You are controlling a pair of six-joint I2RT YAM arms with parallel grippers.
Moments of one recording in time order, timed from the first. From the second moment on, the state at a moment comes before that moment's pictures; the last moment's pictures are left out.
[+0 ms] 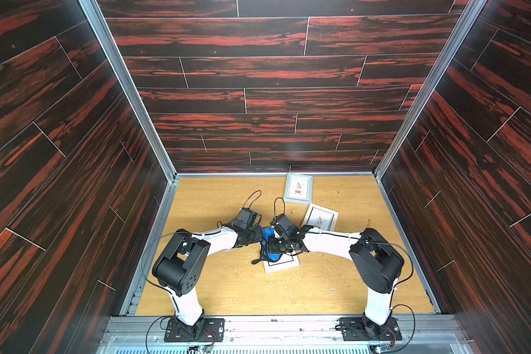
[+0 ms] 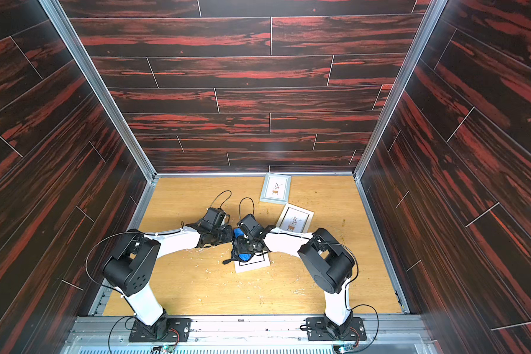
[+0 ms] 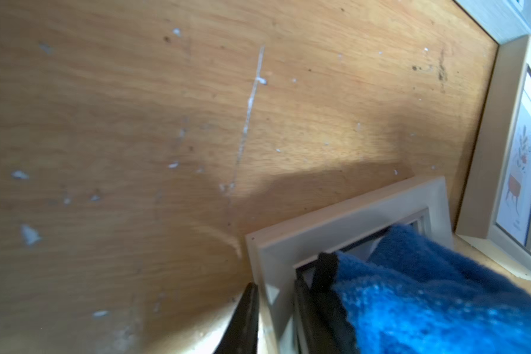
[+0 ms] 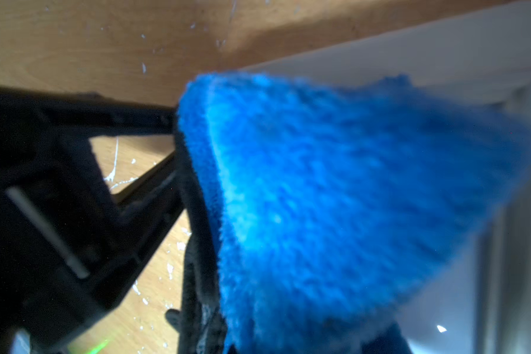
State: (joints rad) left arm -0.48 1.76 0.93 -0.13 0.12 -0.62; right arm 0.85 1.90 1.18 -0.32 -0.12 0.72
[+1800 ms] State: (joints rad) left arm -0.57 1.71 0.88 -0.20 0.03 -0.61; right arm 0.78 1.97 1.30 -0.40 -0.05 0.64
